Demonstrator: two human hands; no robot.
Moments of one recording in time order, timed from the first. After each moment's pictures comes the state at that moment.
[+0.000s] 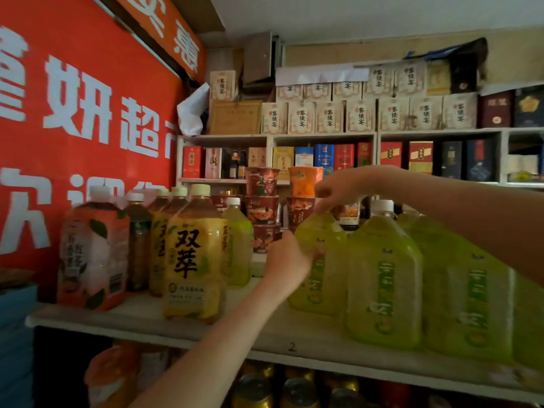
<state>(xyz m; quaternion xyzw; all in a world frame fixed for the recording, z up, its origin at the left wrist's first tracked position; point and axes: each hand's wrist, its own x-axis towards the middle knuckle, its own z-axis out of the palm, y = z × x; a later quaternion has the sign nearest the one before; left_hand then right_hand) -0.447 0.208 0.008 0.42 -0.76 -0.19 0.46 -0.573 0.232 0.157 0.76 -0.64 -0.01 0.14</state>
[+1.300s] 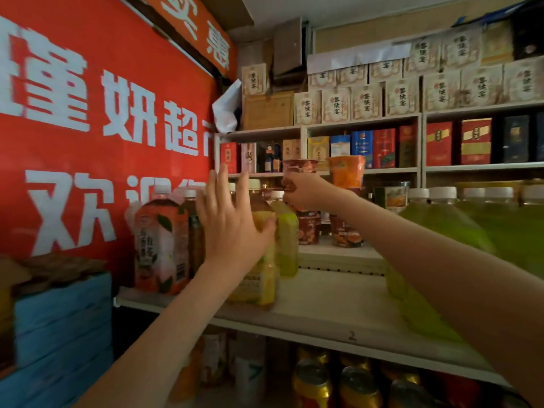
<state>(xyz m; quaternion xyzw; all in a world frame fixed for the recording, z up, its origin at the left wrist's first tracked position) -0.298 0.225 0.027 0.49 -0.64 0.30 0.51 -0.455 0.186 0.112 0.78 -0.56 0.27 0.11</state>
